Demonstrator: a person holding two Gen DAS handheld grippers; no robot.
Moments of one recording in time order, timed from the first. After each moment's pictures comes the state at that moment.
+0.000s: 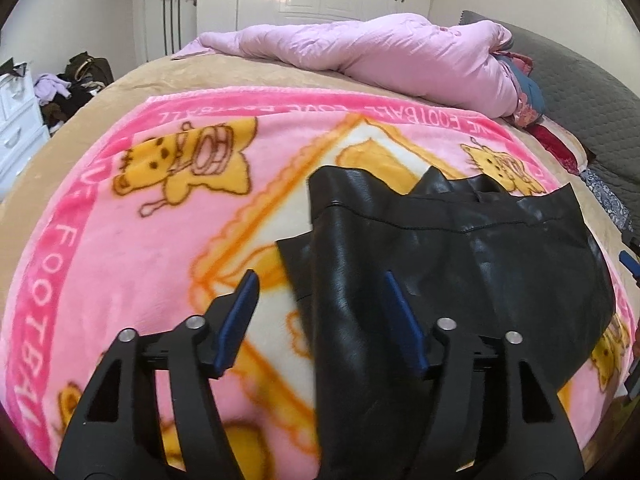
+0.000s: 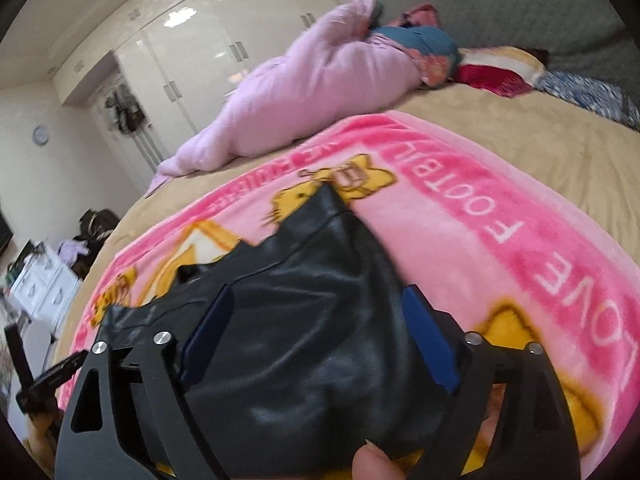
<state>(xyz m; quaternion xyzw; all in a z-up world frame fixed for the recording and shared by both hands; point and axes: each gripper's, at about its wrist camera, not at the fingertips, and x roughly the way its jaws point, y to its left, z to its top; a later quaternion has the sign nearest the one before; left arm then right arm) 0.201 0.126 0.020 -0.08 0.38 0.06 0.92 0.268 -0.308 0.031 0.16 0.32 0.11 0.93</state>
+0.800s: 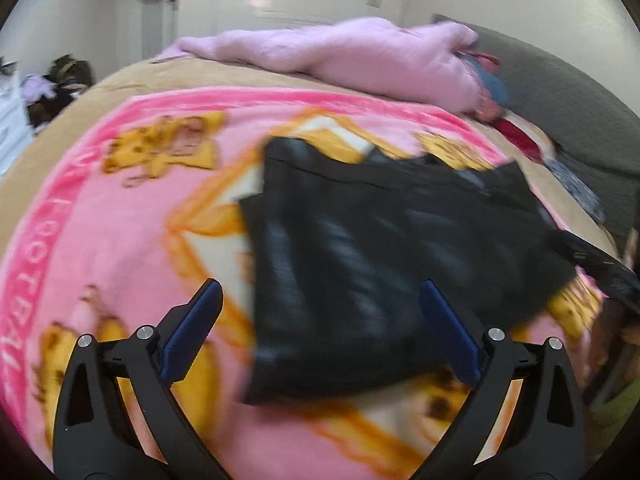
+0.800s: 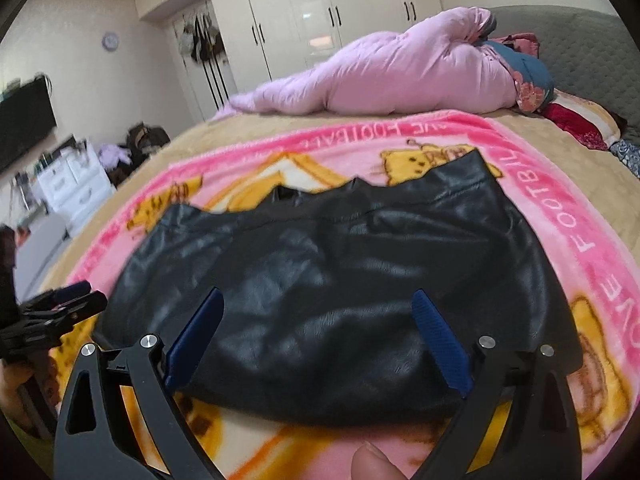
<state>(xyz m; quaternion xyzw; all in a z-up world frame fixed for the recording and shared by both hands) 0.144 0.074 0.023 -0.08 0.37 0.00 0.92 0.220 -0.192 0.023 0.02 0.35 0.21 0.91</state>
